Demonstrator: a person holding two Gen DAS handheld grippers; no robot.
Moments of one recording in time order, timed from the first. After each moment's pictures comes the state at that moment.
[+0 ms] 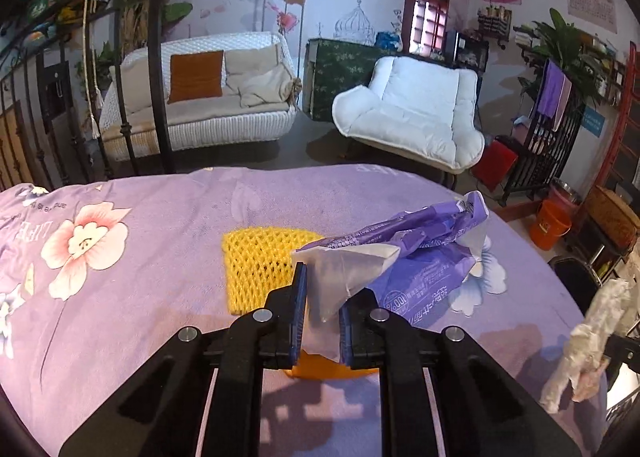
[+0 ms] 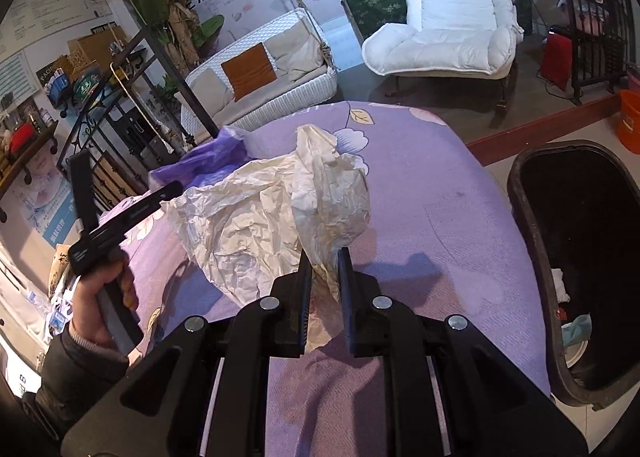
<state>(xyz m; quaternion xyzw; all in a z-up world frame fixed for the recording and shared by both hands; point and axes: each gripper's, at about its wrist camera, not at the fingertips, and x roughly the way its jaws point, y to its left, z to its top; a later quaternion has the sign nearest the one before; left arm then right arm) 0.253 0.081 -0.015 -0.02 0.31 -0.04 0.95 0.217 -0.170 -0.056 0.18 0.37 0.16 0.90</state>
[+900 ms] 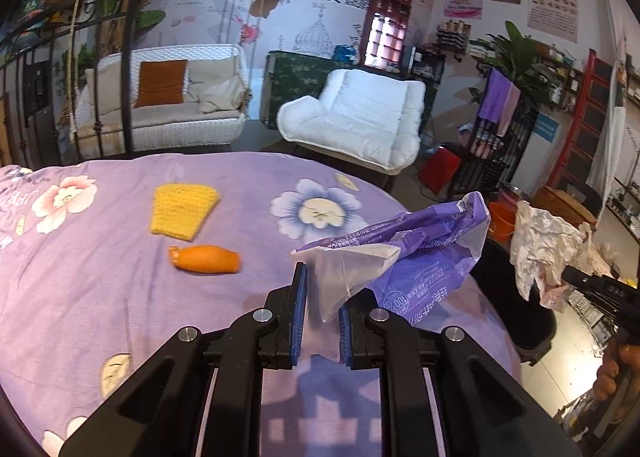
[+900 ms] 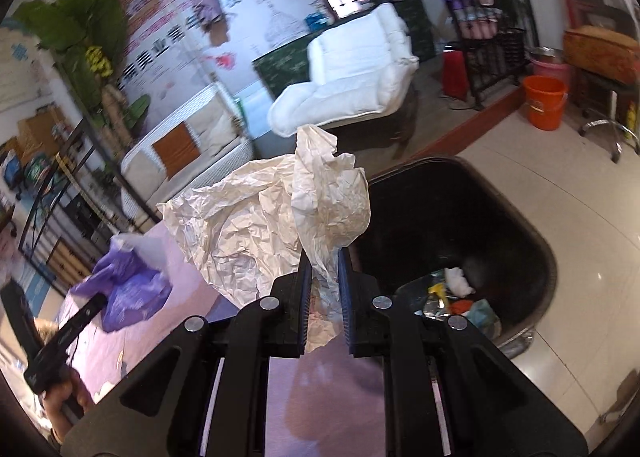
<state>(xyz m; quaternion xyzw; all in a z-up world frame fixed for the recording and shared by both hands) 0.150 -0.006 -0.002 -0.05 0.29 -0.12 0.95 0.130 -0.329 -0.043 0.25 0.30 0.00 0.92</state>
